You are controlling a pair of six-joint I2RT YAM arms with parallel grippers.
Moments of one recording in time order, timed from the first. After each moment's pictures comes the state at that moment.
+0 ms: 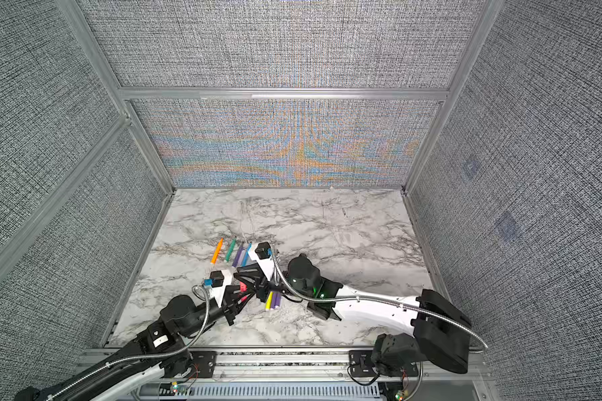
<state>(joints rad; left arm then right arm) -0.90 0.43 0.19 0.16 0.10 -0.28 1.10 1.34 0.77 0.56 -0.19 0.28</state>
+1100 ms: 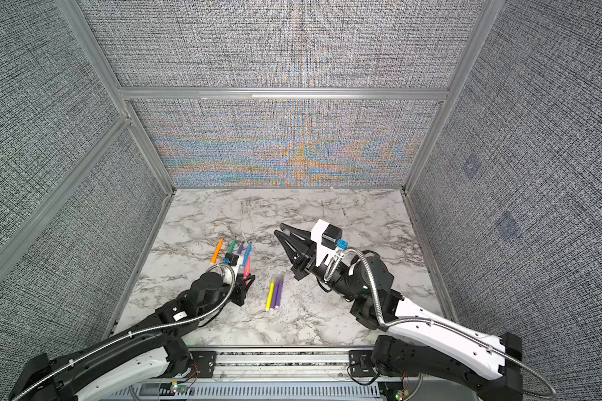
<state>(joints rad) -0.76 0.93 0.46 -0.10 -0.16 -0.37 1.09 0.88 0.85 0.33 0.24 -0.03</state>
